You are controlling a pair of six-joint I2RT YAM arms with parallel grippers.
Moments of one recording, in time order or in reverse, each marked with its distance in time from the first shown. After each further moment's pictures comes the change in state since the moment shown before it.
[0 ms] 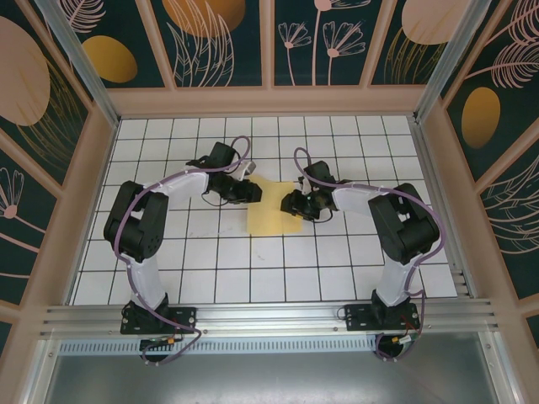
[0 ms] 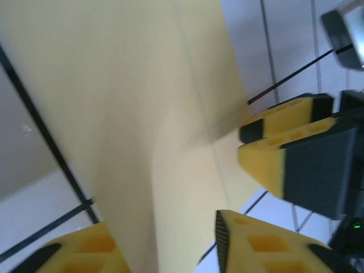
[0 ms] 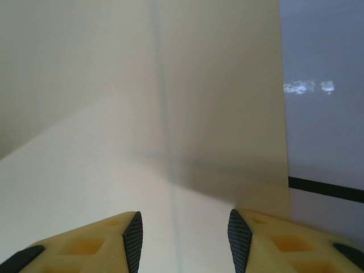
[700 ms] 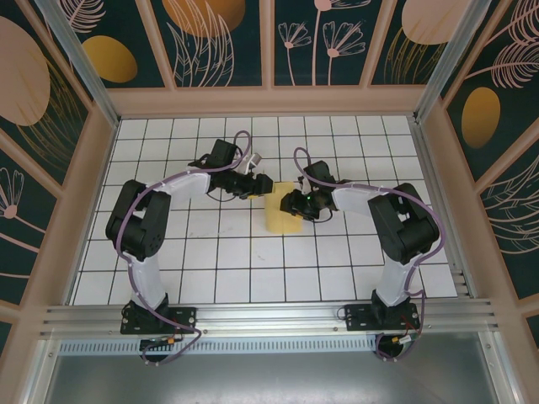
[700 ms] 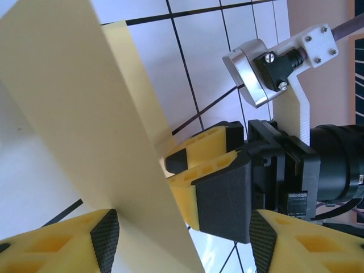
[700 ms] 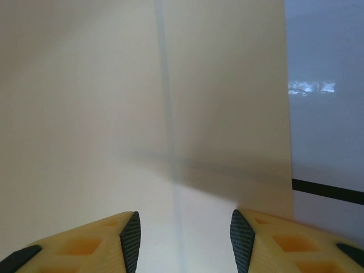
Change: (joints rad) left arm -0.010 0.019 -0.003 0.195 0.163 -0.135; right arm 0.001 0.002 0.002 0.008 -0.006 0.004
